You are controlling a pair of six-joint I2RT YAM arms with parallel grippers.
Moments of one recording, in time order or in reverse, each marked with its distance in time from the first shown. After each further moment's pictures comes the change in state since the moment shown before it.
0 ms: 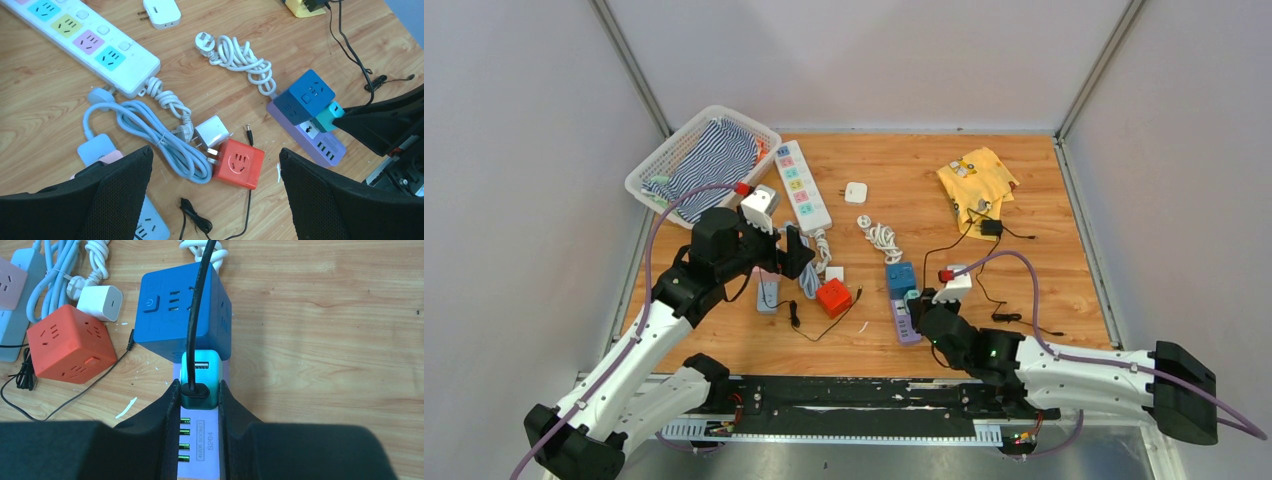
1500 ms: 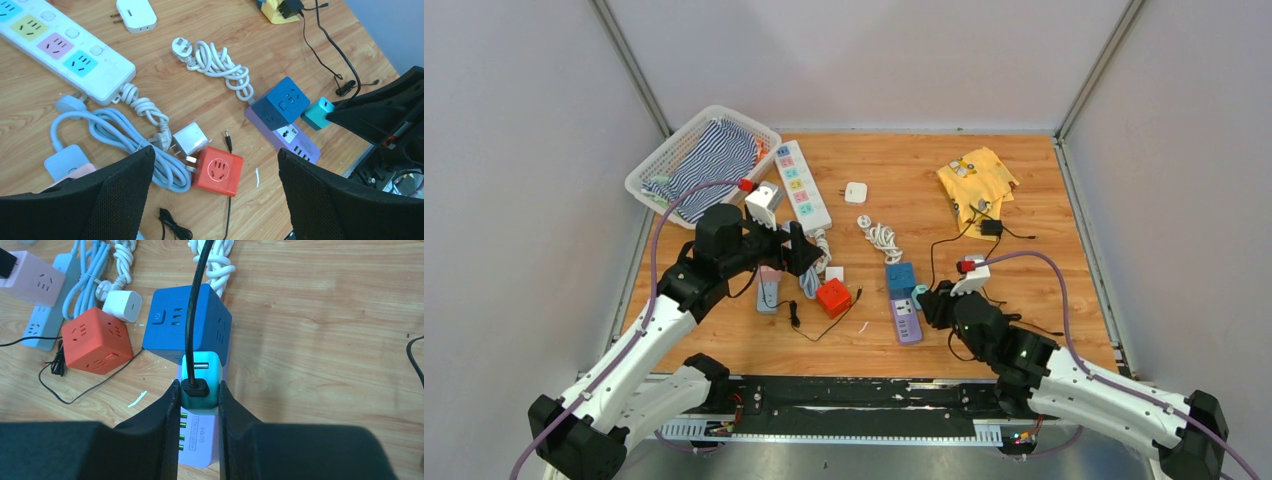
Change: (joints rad) left arm 0.000 0.039 0.000 0.060 0.072 -0.069; right arm -0.209 -0.287 -0.005 -0.140 -0.293 -0.152
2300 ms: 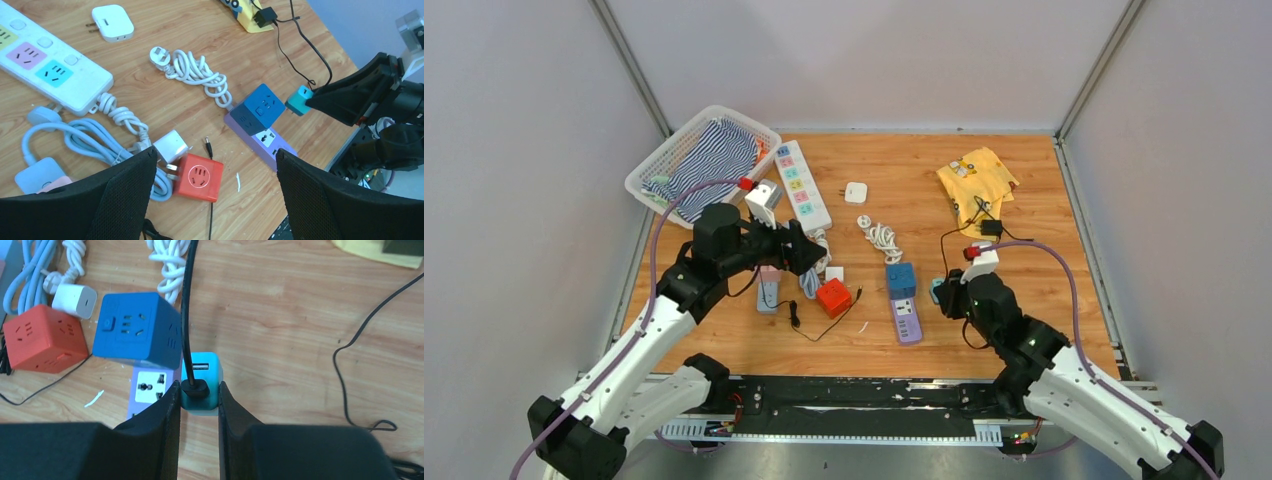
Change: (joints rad) left arm 0.000 -0.008 0.003 0.037 0.063 -0.048; right arm -0.251 0.026 0.105 -0.143 -0.168 -0.181
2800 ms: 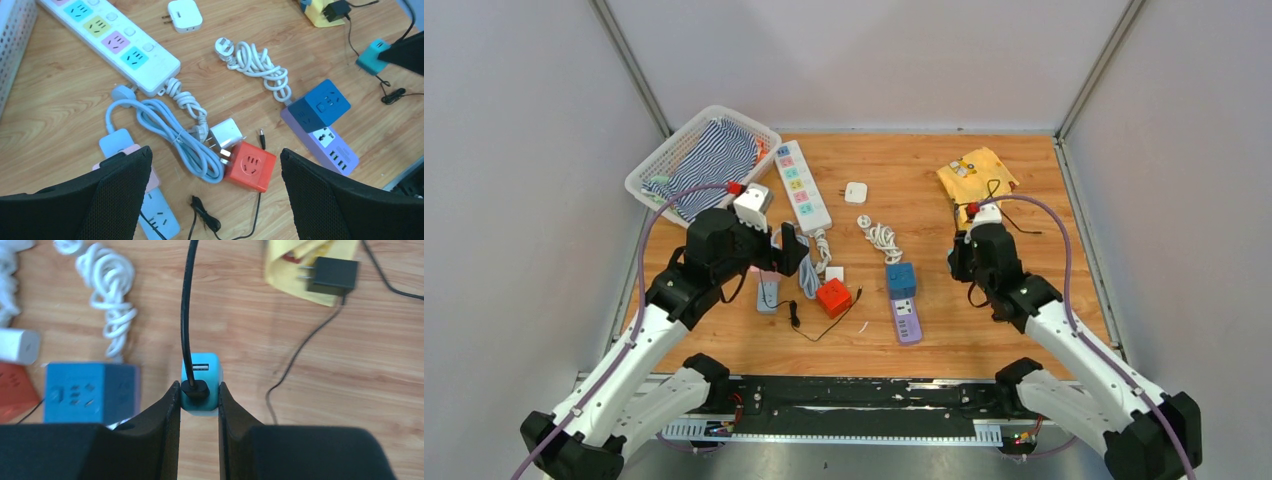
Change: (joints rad) left arm 0.000 -0.058 0.018 -0.139 -0.228 0.122; right arm -0.313 0.356 0.275 -0.048 -0.111 -0.172
